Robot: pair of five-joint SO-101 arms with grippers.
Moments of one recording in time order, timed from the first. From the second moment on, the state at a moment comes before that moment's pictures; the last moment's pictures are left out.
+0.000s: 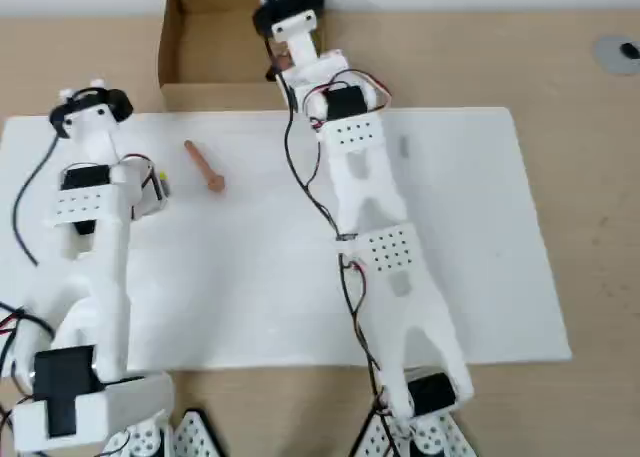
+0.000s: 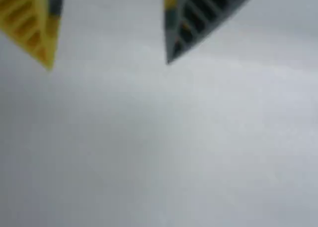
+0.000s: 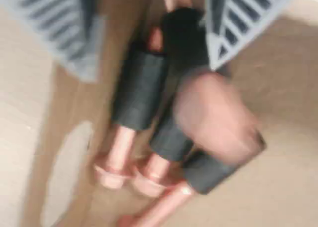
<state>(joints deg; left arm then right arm) -12.1 -9.5 32.9 51.2 -1.5 -20.1 79.9 -93.8 62.9 1.2</state>
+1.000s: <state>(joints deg) -5.4 13.6 -14.7 91.6 15.9 -23.5 19.6 -68.4 101.8 -4.4</state>
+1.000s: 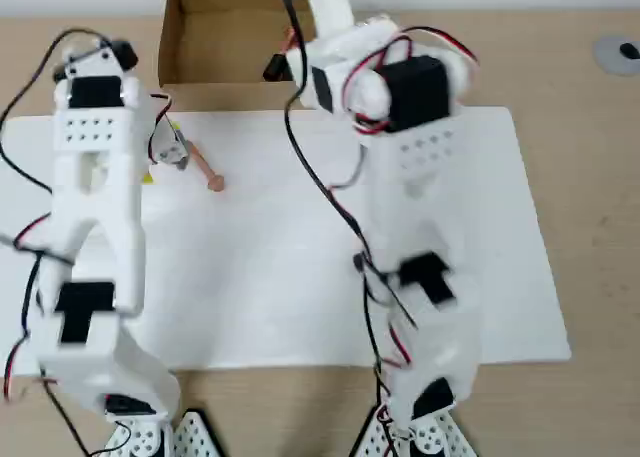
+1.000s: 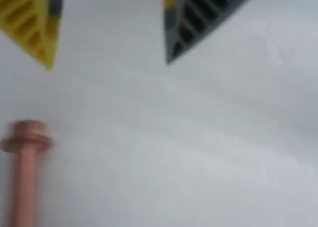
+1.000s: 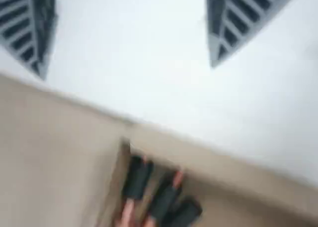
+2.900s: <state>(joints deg) 1.0 51.3 -44.2 93.2 30.1 -12.7 -34.7 27.5 98.0 6.9</state>
